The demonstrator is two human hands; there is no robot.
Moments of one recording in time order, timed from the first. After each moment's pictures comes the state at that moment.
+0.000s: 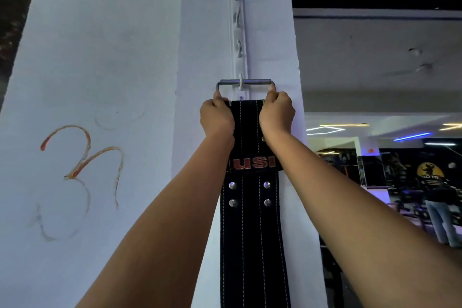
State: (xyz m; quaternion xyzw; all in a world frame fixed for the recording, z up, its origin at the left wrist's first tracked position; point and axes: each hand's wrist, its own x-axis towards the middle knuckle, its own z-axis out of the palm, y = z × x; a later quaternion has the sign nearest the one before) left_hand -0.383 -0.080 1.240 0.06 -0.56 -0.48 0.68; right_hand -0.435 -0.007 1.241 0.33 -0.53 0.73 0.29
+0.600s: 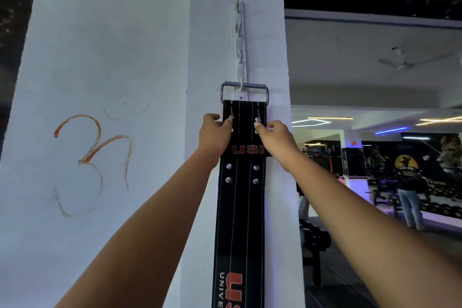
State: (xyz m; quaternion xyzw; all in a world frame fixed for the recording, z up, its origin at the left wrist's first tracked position) left_hand -0.303 -0.046 1.181 0.09 -0.70 -0.45 0.54; right_hand -0.391 0.051 1.174 0.40 -0.68 0.60 0.17
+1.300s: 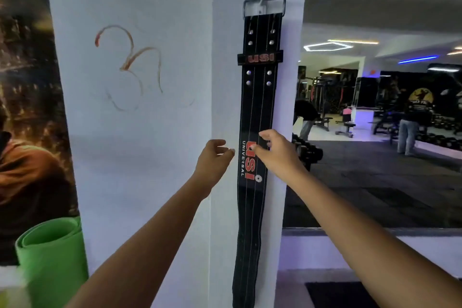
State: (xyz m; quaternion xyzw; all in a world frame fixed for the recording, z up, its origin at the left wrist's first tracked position) left_hand -0.136 0.044 0.951 0.22 -0.74 -0.50 0.38; right_hand -0.238 0.147 0.970 0.43 -0.76 0.48 0.08
